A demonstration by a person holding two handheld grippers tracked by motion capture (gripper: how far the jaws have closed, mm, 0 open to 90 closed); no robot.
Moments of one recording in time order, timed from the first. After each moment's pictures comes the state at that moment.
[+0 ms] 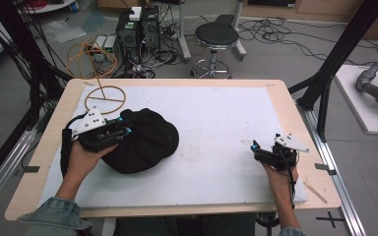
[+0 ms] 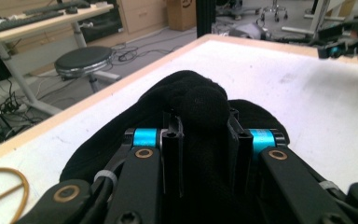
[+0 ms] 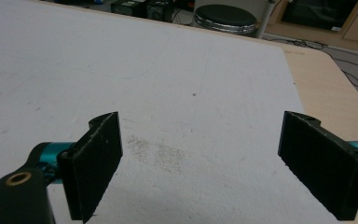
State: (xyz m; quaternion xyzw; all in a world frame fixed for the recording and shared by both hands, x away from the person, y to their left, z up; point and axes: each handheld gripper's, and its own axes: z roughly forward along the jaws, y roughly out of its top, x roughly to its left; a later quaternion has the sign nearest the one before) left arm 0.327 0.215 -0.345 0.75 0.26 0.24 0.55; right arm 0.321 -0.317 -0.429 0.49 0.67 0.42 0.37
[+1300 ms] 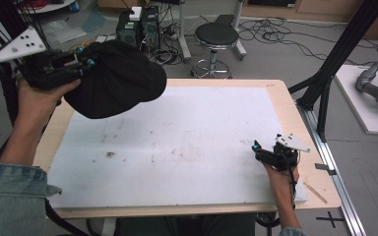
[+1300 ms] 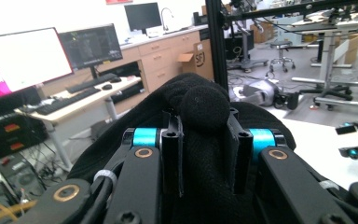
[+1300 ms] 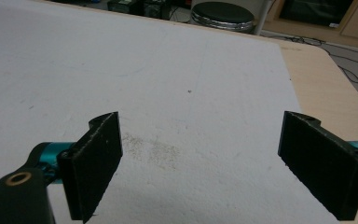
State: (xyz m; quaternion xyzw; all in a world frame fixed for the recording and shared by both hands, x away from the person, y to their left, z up) left arm 0.360 0.267 -0.184 0.70 0.21 0.31 0.61; right arm 0.322 -0.321 -0.430 0.49 0.67 0.41 0.37
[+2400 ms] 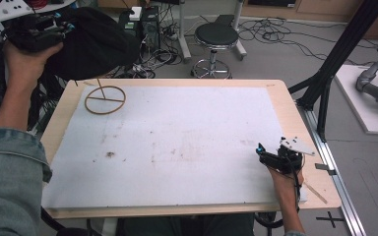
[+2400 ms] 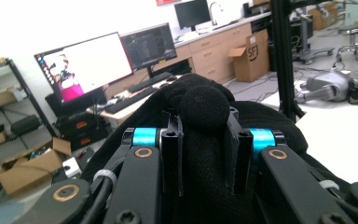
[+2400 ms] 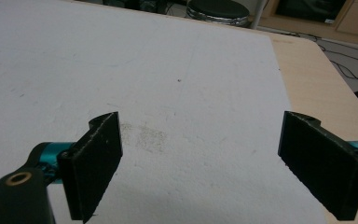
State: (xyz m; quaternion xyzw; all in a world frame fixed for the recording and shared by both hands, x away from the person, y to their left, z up) left arm 0.449 0.325 -0.169 0.68 0.25 0.40 0.57; right arm 0.314 -0.332 -0.433 0.50 0.67 0.41 0.37
